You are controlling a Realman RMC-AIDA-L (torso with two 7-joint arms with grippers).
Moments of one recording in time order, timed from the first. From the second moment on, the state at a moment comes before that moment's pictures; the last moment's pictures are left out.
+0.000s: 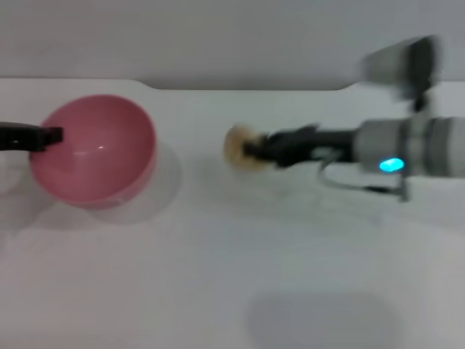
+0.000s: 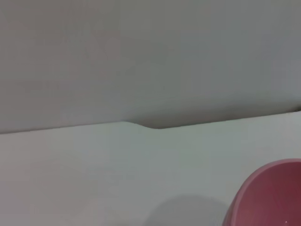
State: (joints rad) left arm -0.33 -1.99 1.05 1.22 2.19 1.19 -2.33; right arm 0.56 2.07 -1.50 -0.80 -1.62 -0.89 1.97
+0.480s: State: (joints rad) left arm -0.43 -2.06 1.25 1.20 2.23 1.14 -2.33; right arm 0.49 2.07 -1.17 -1.14 -1.64 -1.33 1.88
